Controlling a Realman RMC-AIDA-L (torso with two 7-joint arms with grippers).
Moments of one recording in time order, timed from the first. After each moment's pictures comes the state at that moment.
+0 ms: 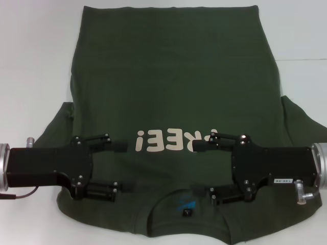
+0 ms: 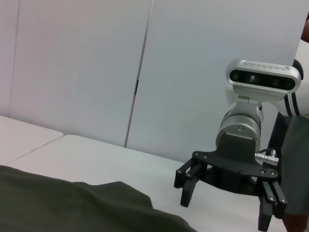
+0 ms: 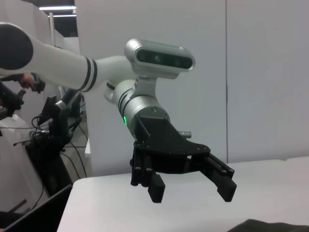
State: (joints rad) left arm -0.52 -2.09 0.63 0.80 2.05 1.87 -1.37; right arm 0.49 2.10 -0.91 -0.69 -1.80 -1.72 1.15
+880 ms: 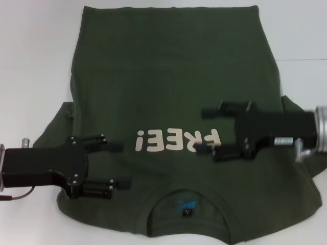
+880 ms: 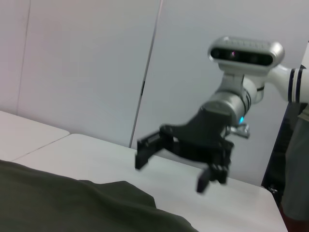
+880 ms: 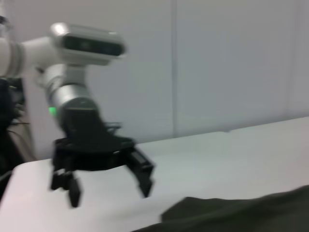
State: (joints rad) left arm -0.52 -2.09 0.59 0.80 2.07 1.89 -1.38; right arm 0.50 2.09 -0.95 -0.90 -1.83 -1.59 1.42
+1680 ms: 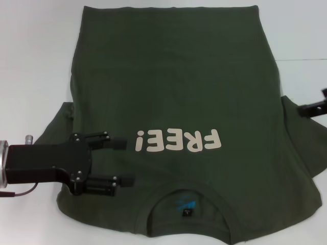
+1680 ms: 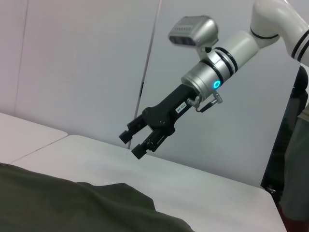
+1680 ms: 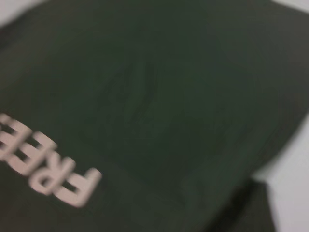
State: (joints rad) left arm -0.53 -2.09 0.60 0.80 2.07 1.88 -1.39; right arm 0.57 2.08 -0.79 -1.40 -2.64 -1.52 2.22
